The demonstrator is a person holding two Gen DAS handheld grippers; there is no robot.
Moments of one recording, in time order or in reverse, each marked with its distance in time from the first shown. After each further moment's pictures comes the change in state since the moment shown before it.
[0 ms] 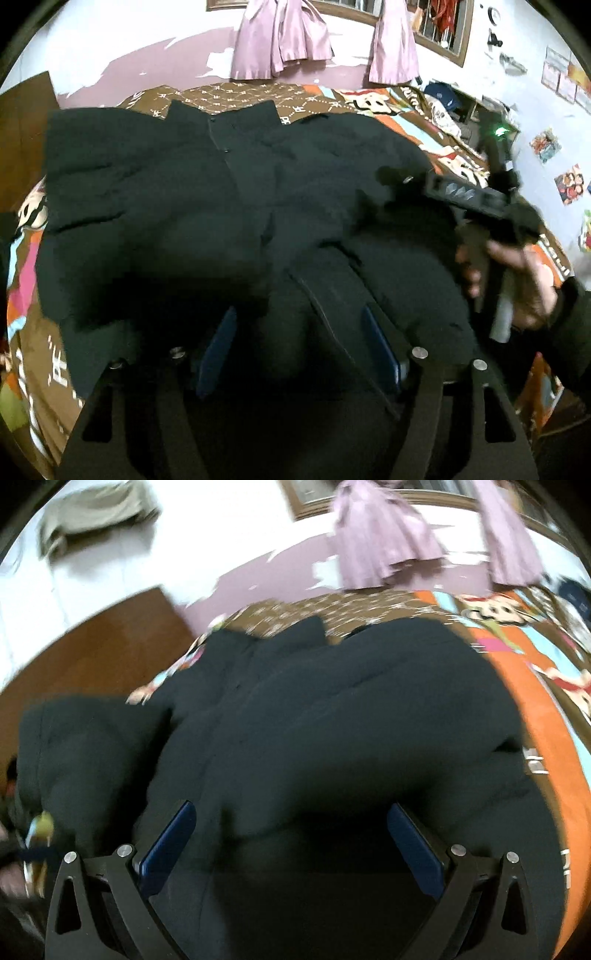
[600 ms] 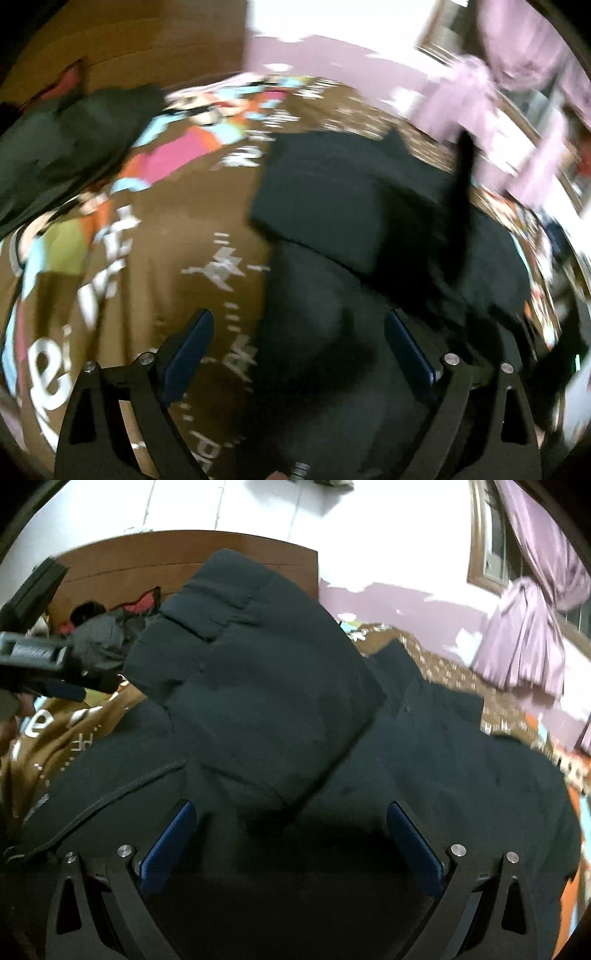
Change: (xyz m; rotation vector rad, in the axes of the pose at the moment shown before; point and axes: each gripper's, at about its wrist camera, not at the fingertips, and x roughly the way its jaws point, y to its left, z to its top) left arm -0.061 0.139 -0.042 -0.654 -0.108 0.312; right arm 0.016 0.159 -0.042 -0.592 -0.041 0.091
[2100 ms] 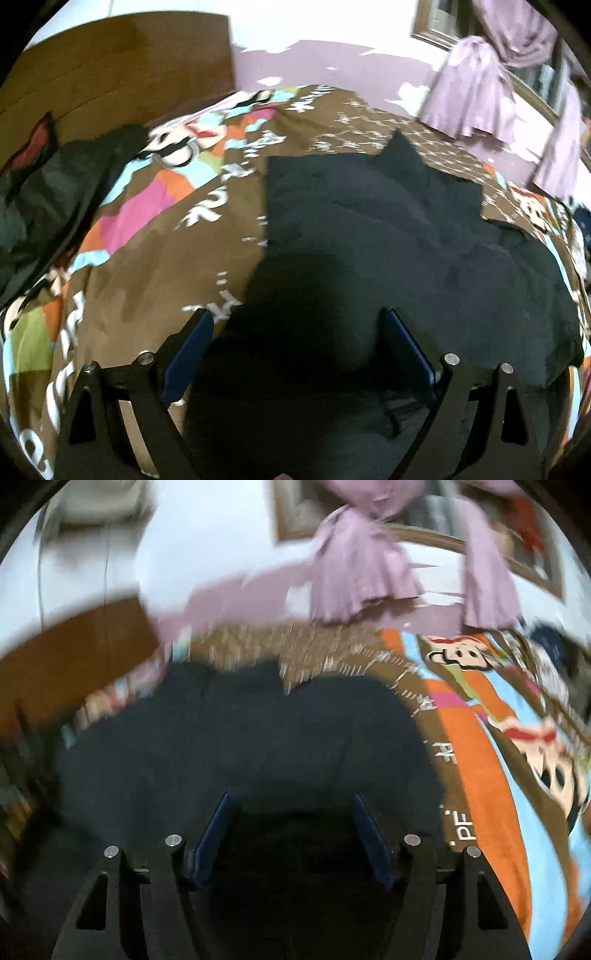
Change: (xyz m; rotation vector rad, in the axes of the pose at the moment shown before) left arm 0.069 -0.055 0.050 0.168 -0.058 0.069; right arm -0.032 -0.189 -0.036 0.485 0.078 -0.350
